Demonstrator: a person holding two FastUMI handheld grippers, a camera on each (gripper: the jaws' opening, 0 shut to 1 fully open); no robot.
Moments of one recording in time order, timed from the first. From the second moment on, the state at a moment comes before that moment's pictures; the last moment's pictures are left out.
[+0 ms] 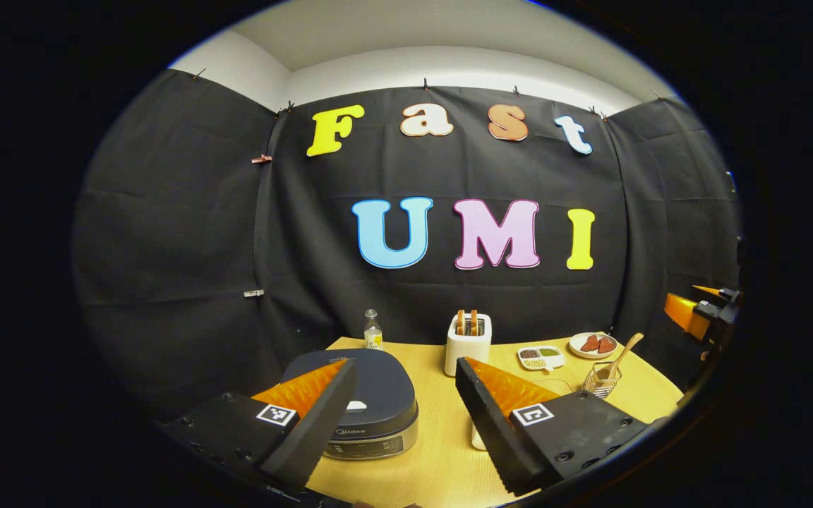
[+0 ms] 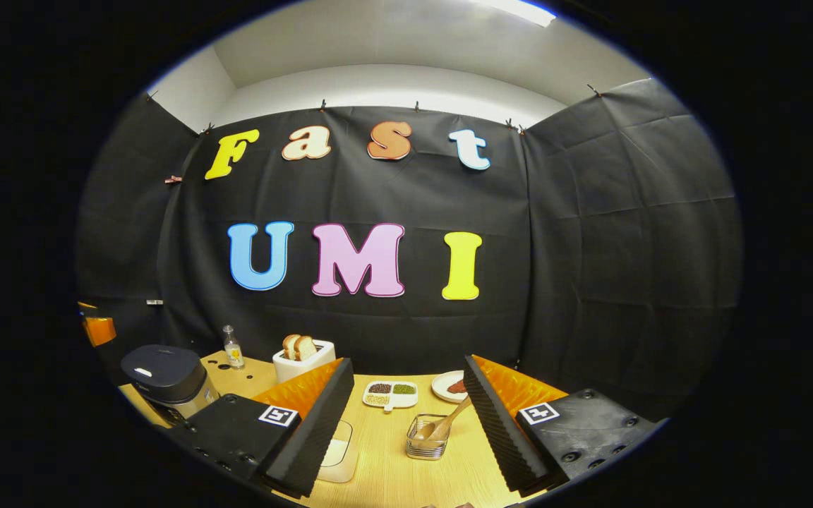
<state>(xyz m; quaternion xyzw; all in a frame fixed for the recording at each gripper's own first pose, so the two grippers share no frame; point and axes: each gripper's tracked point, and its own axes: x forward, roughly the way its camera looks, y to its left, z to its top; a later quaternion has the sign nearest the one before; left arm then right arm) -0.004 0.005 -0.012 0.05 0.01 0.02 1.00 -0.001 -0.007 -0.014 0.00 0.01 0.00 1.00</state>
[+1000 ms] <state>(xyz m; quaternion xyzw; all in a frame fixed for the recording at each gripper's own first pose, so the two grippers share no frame) 0.041 0.069 -0.008 0.04 0.02 0.04 1.00 -0.009 -0.006 -0.033 0.01 0.04 -0.02 1.00</state>
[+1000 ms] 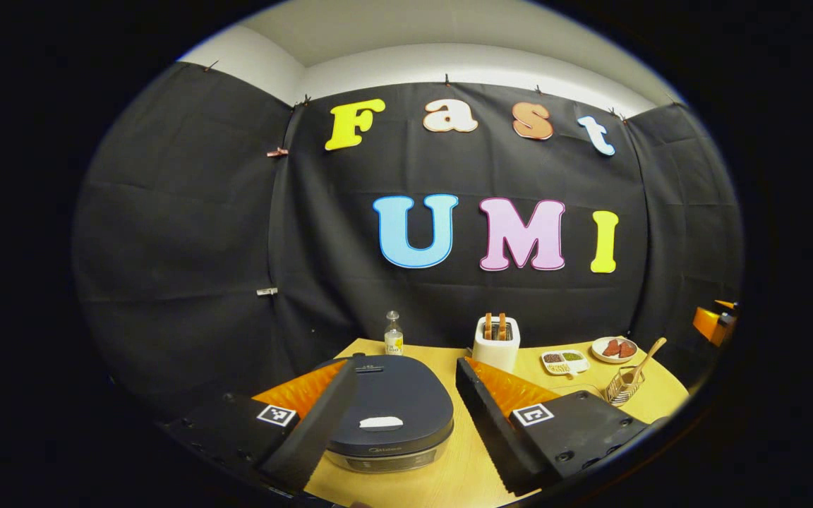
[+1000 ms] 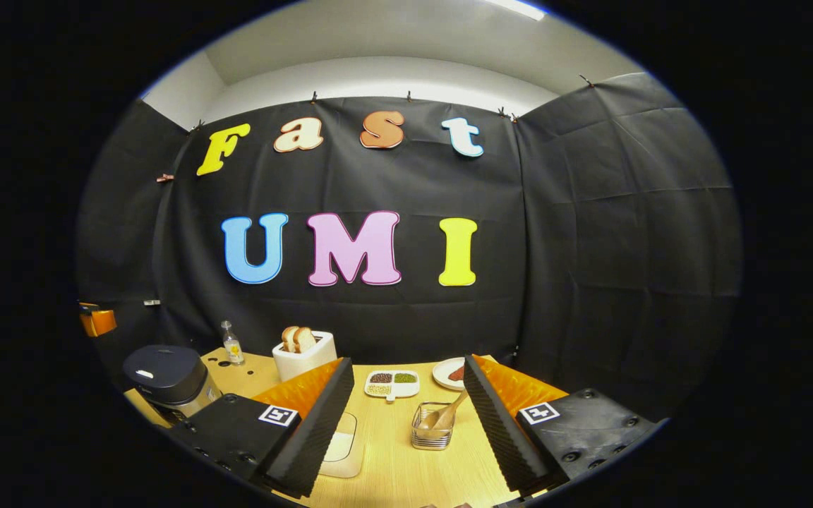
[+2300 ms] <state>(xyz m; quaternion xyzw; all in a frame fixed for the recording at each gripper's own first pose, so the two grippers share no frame) 0.104 0.116 -0.140 -0.06 0.25 0.00 0.97 -0.058 -0.024 -0.066 0.00 0.11 -0.10 0.99</state>
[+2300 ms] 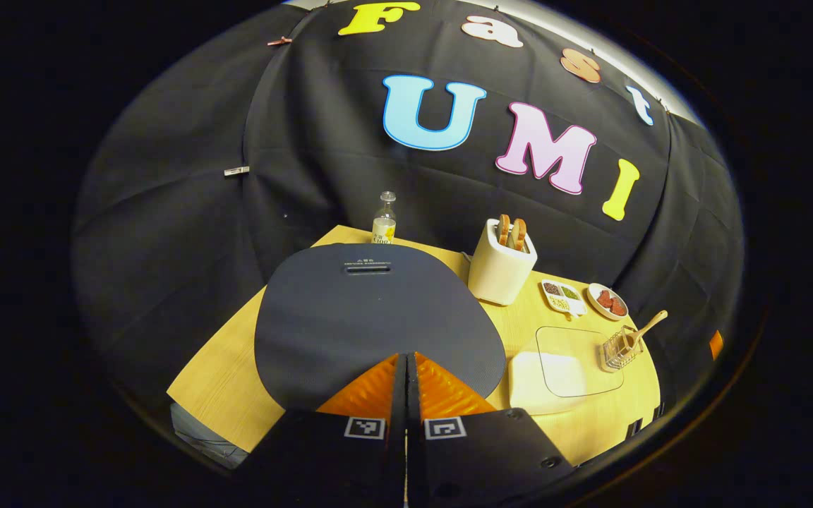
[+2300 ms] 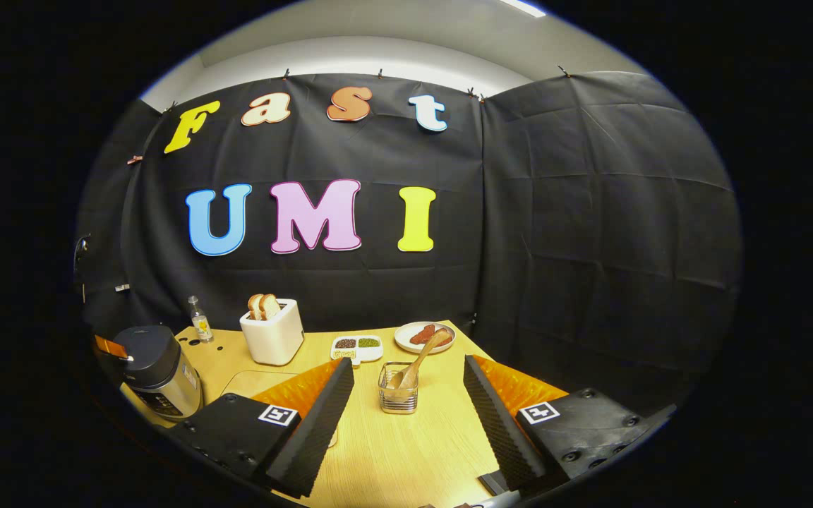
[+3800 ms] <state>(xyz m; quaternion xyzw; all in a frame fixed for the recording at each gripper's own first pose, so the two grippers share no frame) 0.049 0.092 -0.022 -0.07 0.09 0.12 0.99 0.069 -0.046 -0.089 0.02 0.14 -0.03 0.99</state>
